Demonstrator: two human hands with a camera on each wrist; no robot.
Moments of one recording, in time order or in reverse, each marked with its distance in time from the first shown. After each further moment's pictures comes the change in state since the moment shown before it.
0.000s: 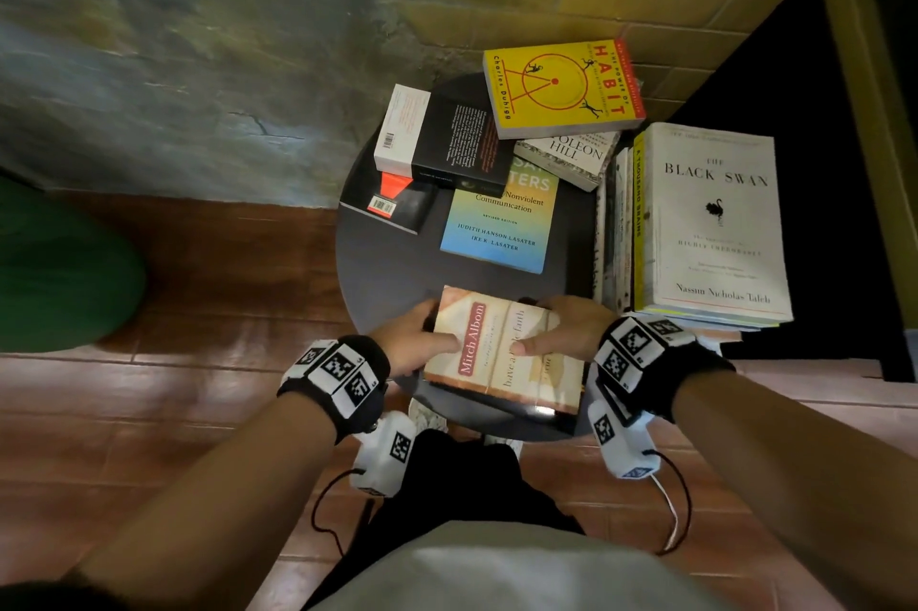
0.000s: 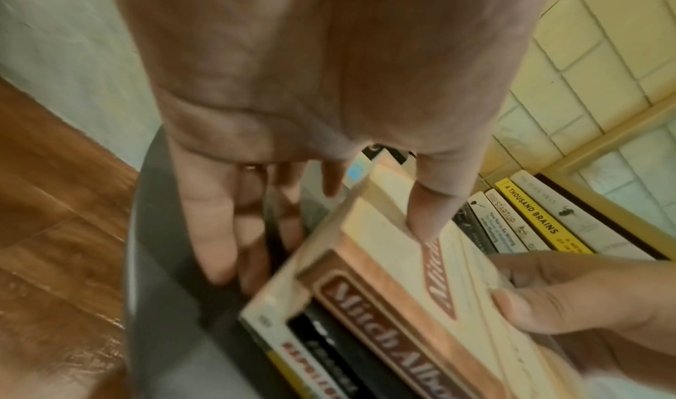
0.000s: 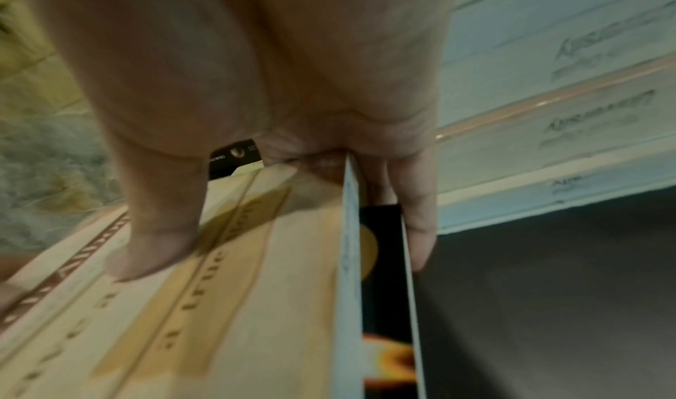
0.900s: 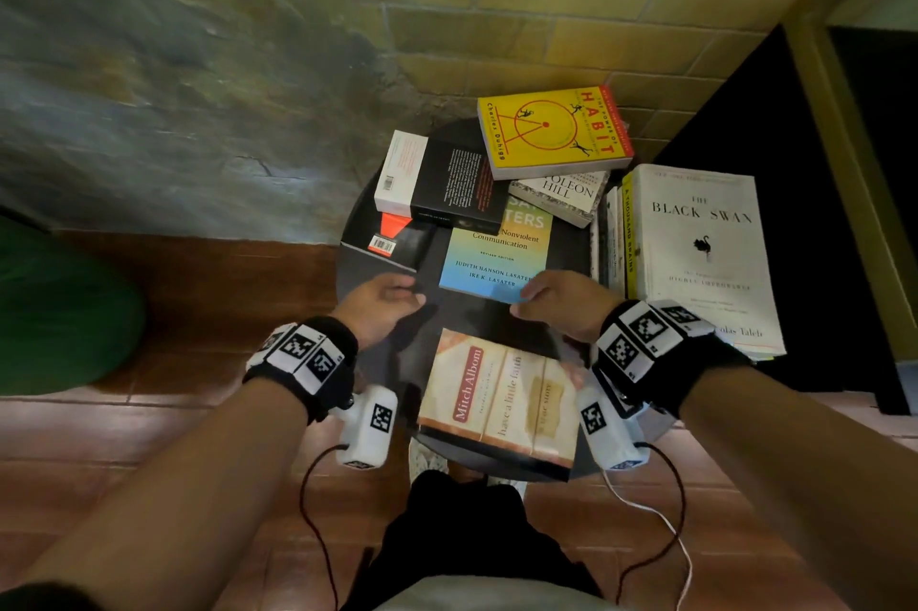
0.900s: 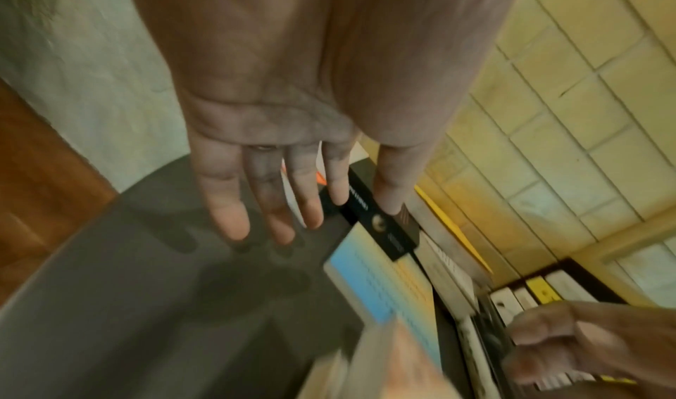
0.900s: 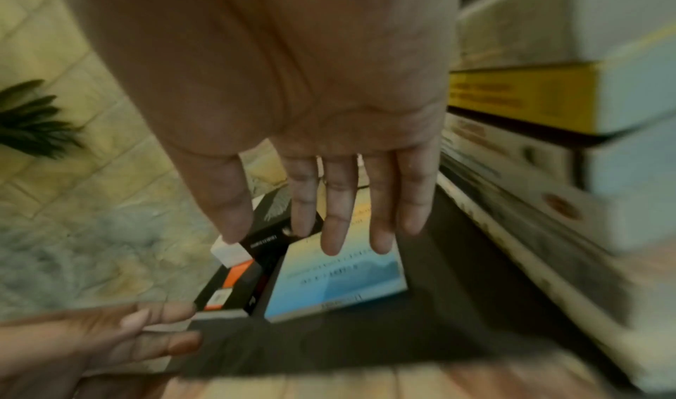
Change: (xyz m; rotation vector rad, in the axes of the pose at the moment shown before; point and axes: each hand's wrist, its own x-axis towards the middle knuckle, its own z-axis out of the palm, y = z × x) left_hand 0.010 0.023 -0.057 -0.201 0.283 0.095; right_hand 0.001 -0.037 -0.038 -0.005 0.239 -0.119
